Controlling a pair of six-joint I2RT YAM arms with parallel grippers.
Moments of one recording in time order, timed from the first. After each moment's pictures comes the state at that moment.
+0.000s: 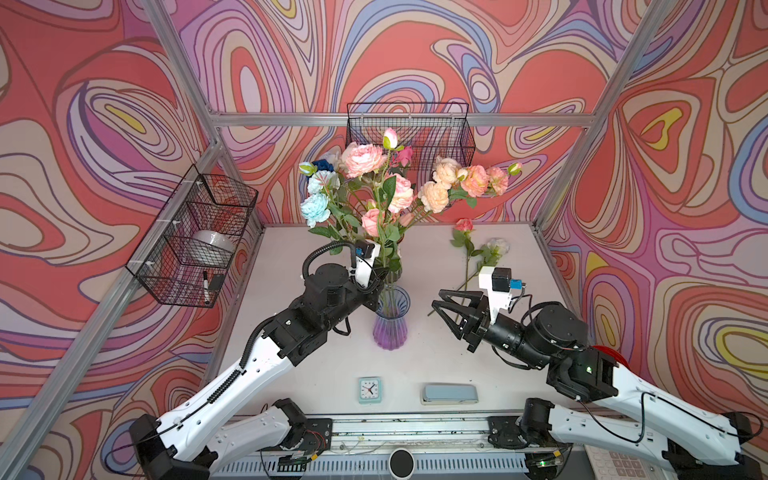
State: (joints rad) left arm -0.74 1.02 1.03 -0.25 -0.07 -0.15; right arm 1.05 0.76 0.93 -0.10 0.06 0.31
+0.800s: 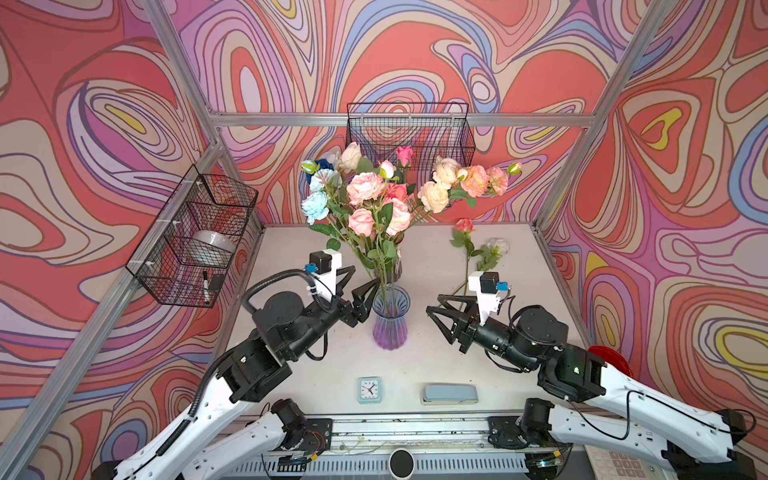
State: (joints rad) left arm -0.79 0.70 0.96 -0.25 -0.10 -0.31; right arm 1.05 0.79 0.86 -0.15 0.17 0.44
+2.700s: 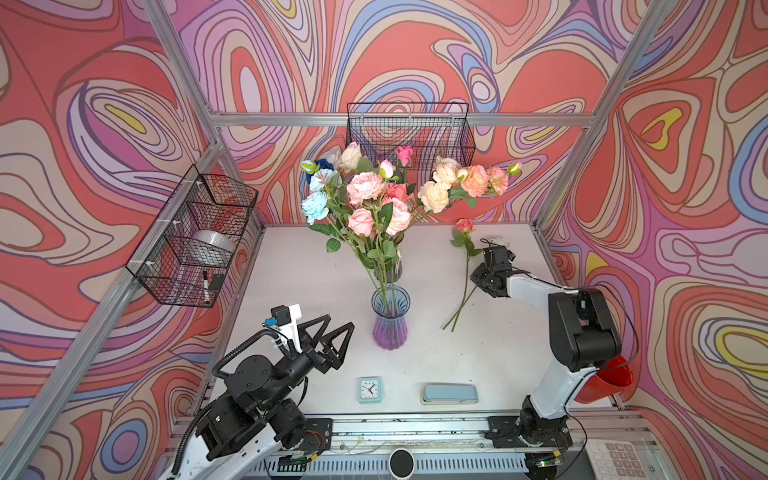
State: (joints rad) left arm -0.79 0.19 0.56 -0.37 -0.12 -0.66; right arm 0.12 1.73 1.03 -0.17 0.12 0.84
